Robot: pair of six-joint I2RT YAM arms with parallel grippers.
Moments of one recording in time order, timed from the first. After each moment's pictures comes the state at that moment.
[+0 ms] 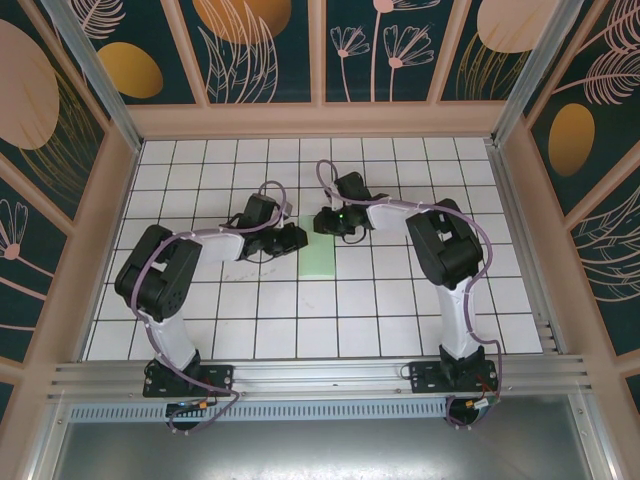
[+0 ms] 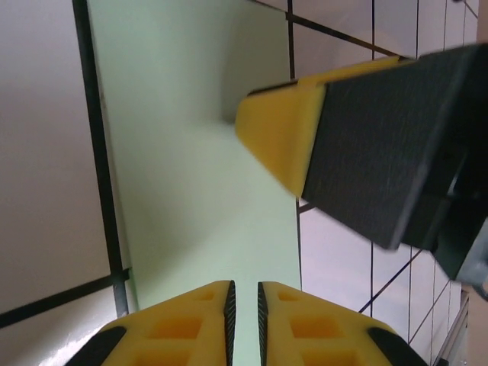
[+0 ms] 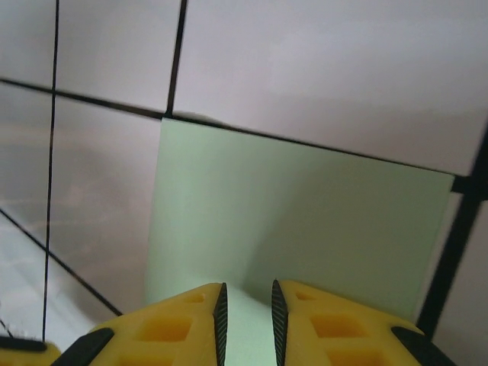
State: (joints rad) left arm -0.46 1.82 0.91 0.08 0.52 -0.75; right arm 0.55 2.10 1.35 -0.21 -0.43 0.49
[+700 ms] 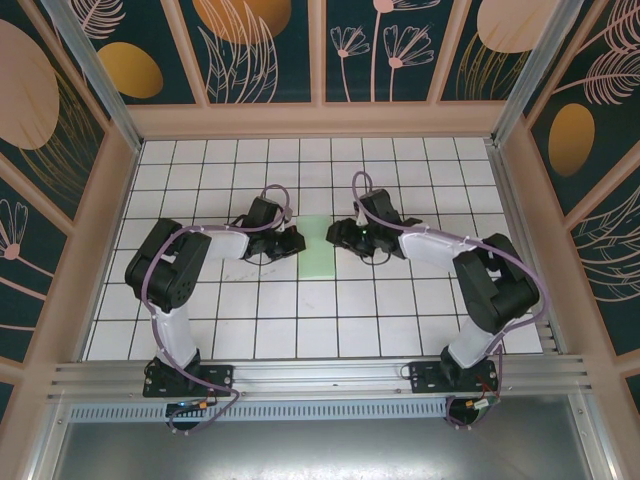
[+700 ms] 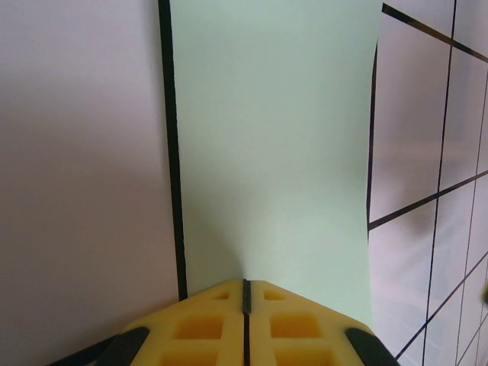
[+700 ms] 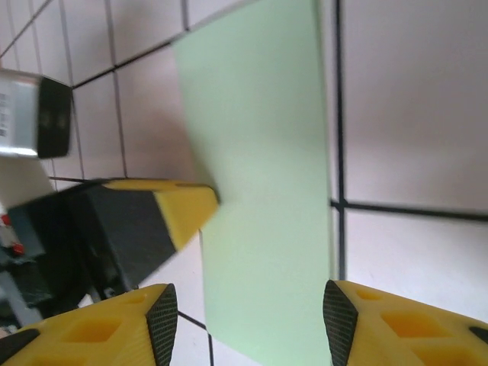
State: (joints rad) left arm -0.46 1.90 0.93 0.06 0.47 -0.72; right arm 0.56 1.67 0.91 -0.12 -0.39 0.84
